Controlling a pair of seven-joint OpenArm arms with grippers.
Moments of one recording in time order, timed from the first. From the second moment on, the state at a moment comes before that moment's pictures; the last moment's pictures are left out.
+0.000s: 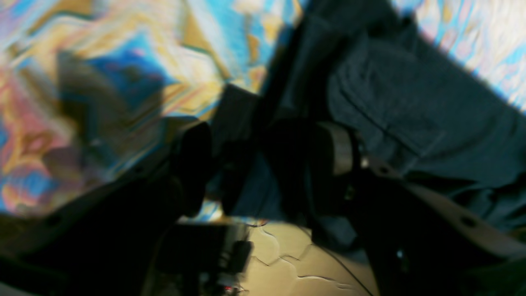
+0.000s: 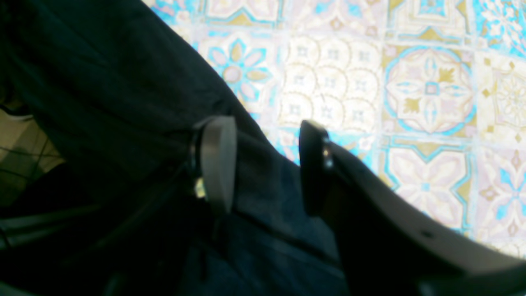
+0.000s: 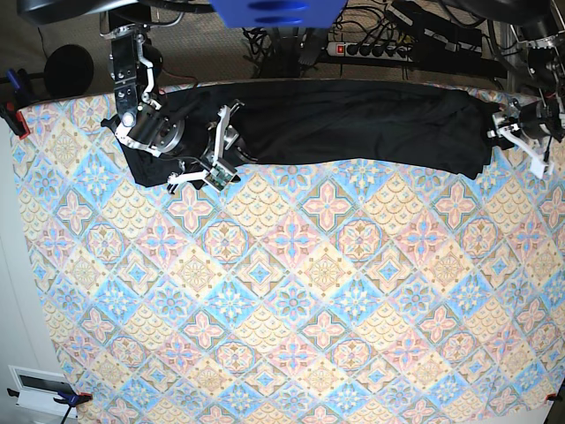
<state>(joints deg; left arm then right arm) 16.4 -32.9 -30.4 82.0 -49.4 -17.5 68.6 -12.5 12.5 -4.2 111.0 15.8 42.8 -48.9</state>
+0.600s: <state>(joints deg) 14.1 -32.4 -17.6 79.6 -53.2 -17.2 66.7 -12.4 12.4 -4.1 110.9 15.8 42.8 -48.8</state>
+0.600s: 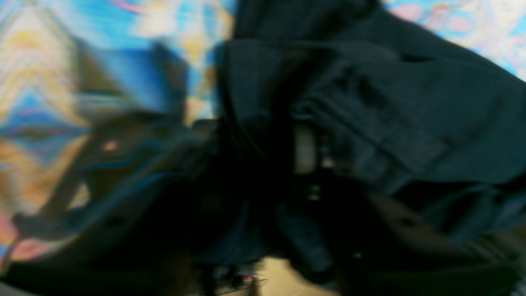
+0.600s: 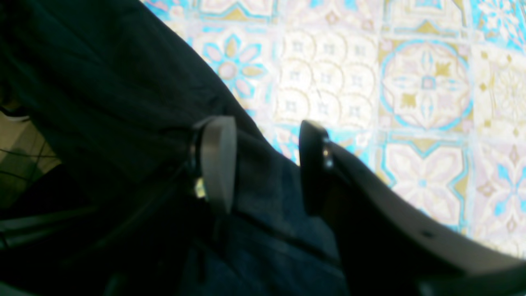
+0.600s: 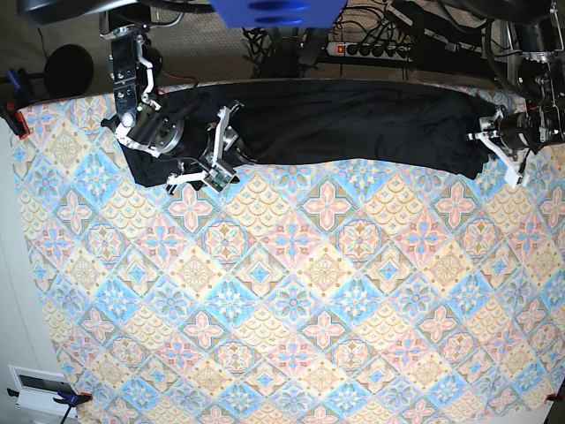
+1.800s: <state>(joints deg) 16.0 -29.2 -36.4 102.9 -47.4 -17.6 73.0 -9.7 12.5 -1.4 111.0 15.8 42.8 -49.0</state>
